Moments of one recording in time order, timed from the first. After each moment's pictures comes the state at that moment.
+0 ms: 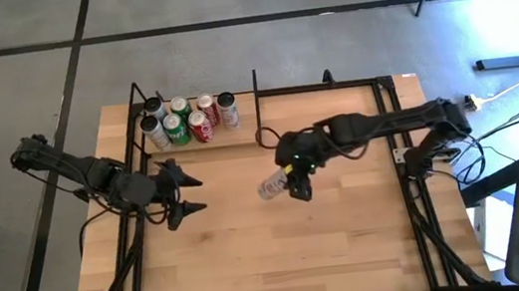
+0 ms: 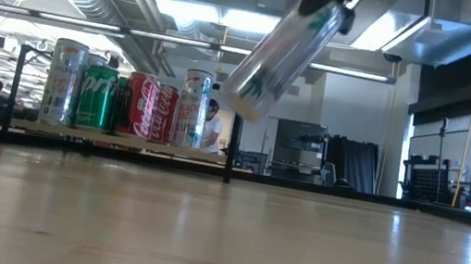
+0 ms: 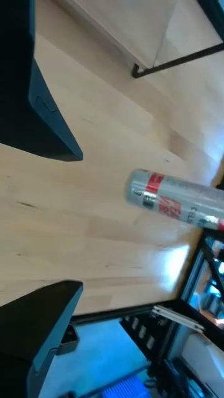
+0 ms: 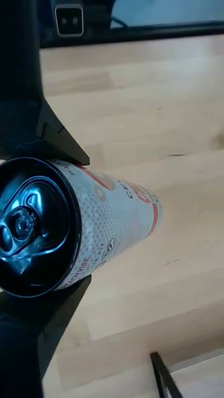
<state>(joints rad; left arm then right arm) -0.42 0.84 0.85 -0.61 -0.38 -0.61 0.07 1.66 1.58 -0.93 -0.07 0.30</state>
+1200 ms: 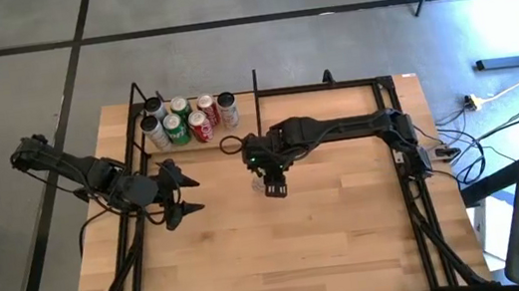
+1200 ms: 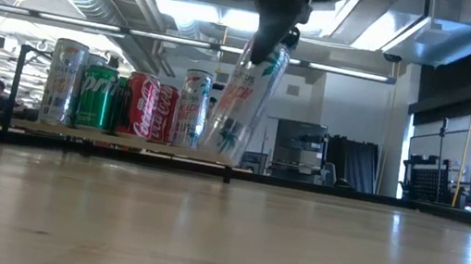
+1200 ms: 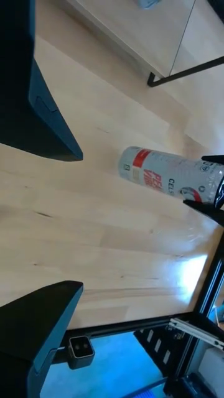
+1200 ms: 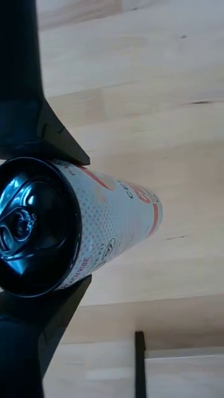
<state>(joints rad) -0.43 0.84 0.85 -0.68 -0.38 -0.62 0.01 2.07 2.03 -1.23 -0.02 0.12</state>
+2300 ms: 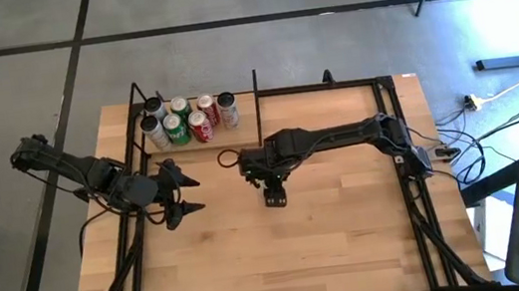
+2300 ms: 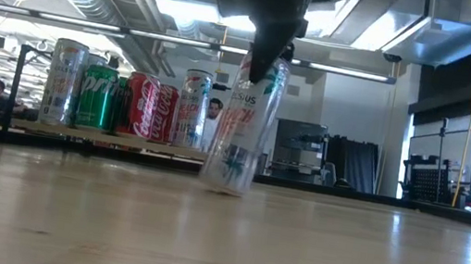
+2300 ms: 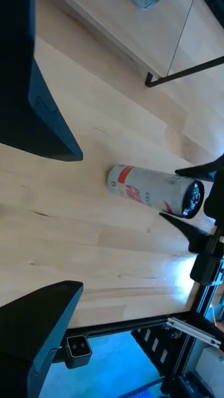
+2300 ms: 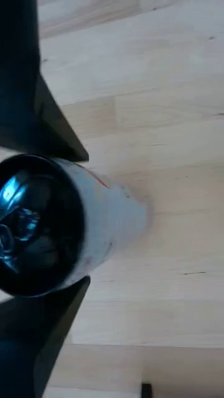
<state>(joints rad) -0.43 0.84 0.85 -0.67 -0.38 -0.62 0.05 2.13 2.03 -1.24 -0.07 0.13</state>
